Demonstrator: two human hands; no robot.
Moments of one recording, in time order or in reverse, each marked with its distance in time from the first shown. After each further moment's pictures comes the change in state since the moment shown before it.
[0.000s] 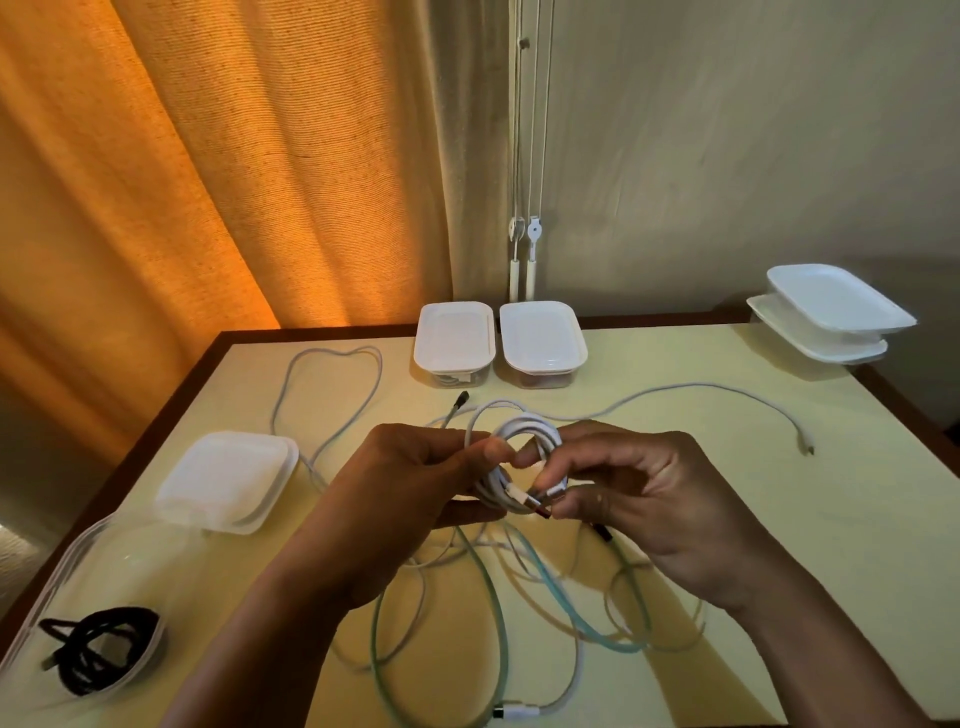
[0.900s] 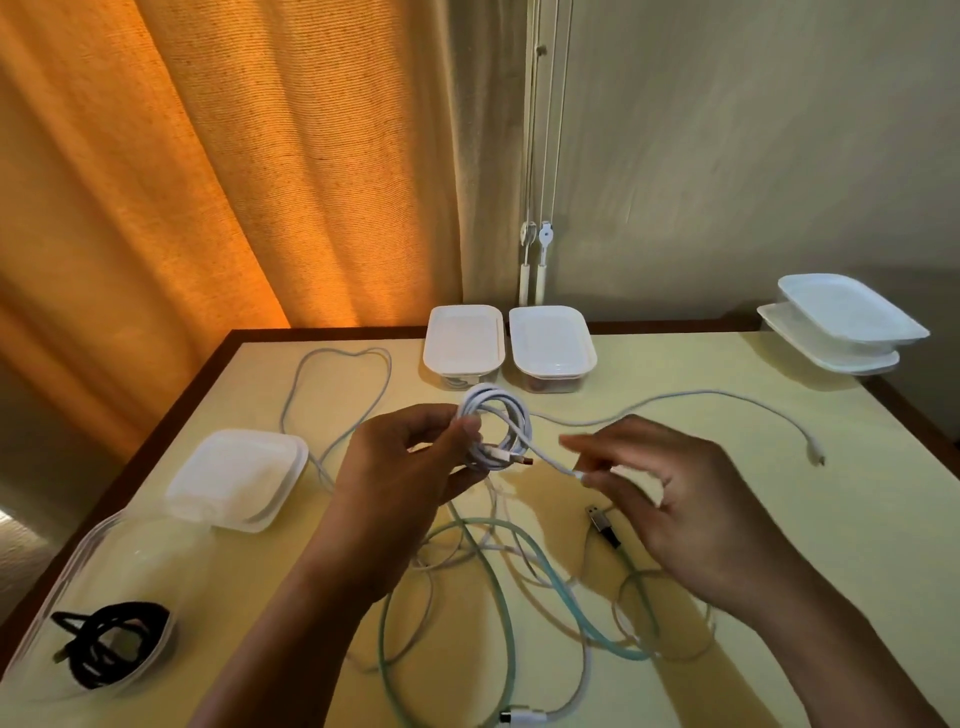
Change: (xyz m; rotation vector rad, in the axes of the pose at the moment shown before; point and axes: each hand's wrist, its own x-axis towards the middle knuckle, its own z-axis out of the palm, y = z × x) left_hand 0.008 -0.011 -0.003 -0.081 0.258 0.128; right_hand -0.004 0.007 -0.012 -0.661 0.142 -0.091
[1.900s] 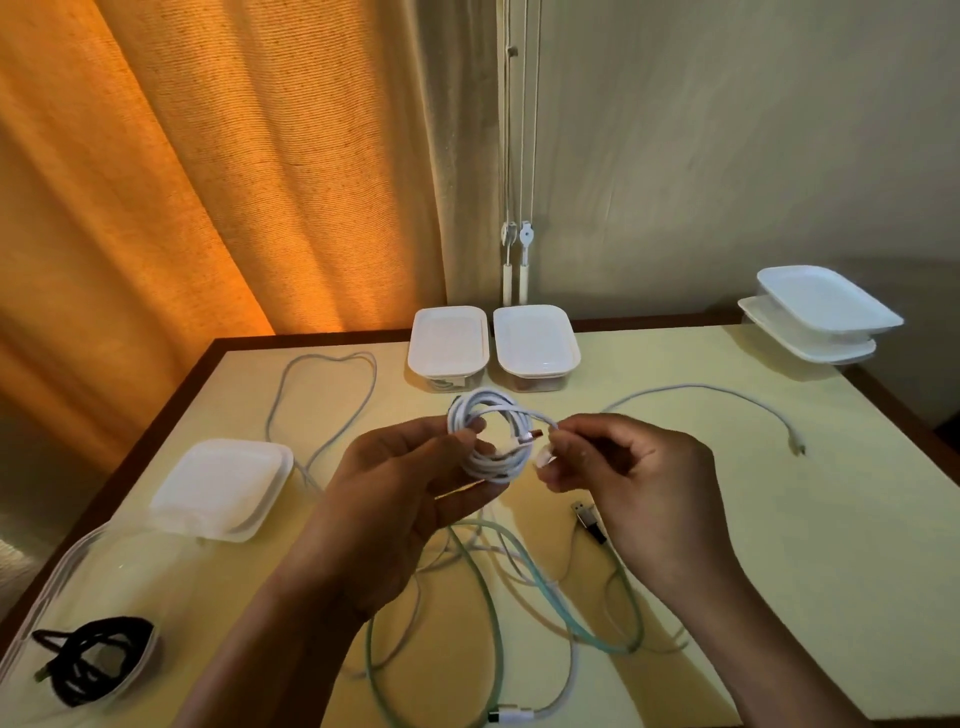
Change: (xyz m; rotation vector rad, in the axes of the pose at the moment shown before) left_hand -0.007 0.004 0.008 -0.289 -0.130 -0.178; right_hand 0.004 -0.014 0.023 0.244 0.333 0.264
